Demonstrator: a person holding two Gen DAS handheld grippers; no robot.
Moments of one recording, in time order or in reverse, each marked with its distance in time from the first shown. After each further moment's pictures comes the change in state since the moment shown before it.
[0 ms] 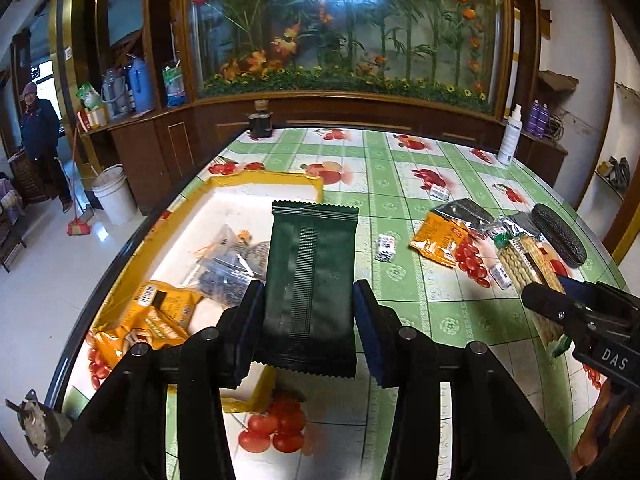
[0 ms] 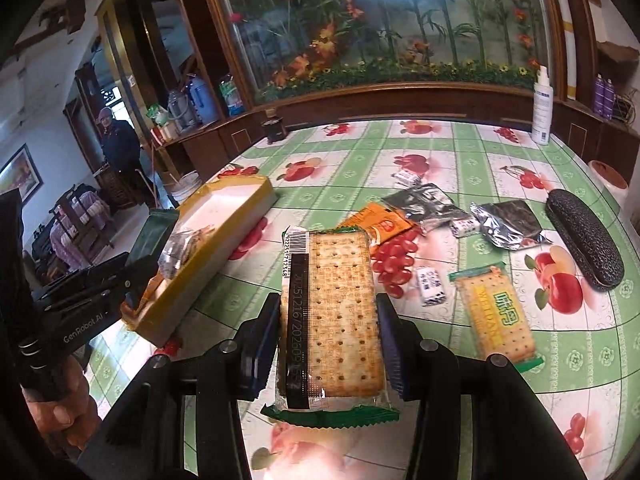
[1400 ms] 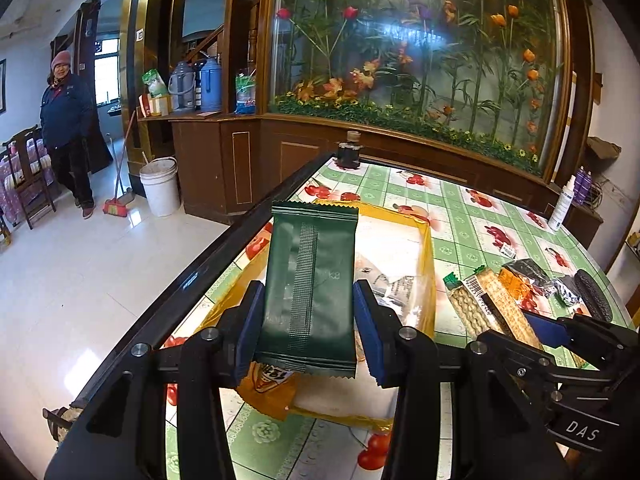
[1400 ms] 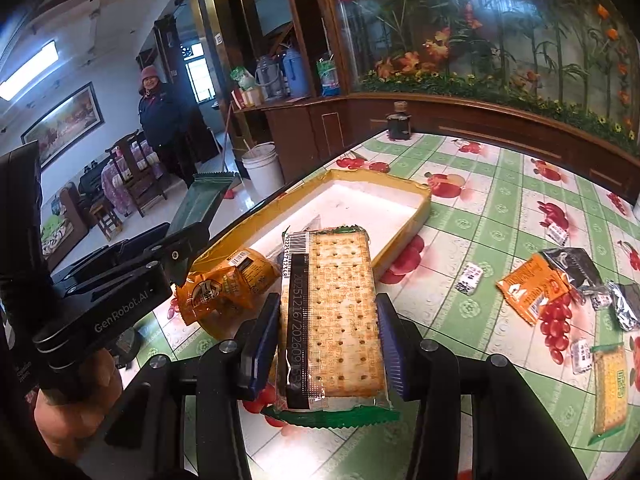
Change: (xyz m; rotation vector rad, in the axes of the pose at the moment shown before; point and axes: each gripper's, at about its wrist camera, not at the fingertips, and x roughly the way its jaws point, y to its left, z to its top) left arm -0.013 0.109 -0.010 -0.193 -0.111 0.112; right arm 0.057 0.144 0.018 -0.229 0.039 0.187
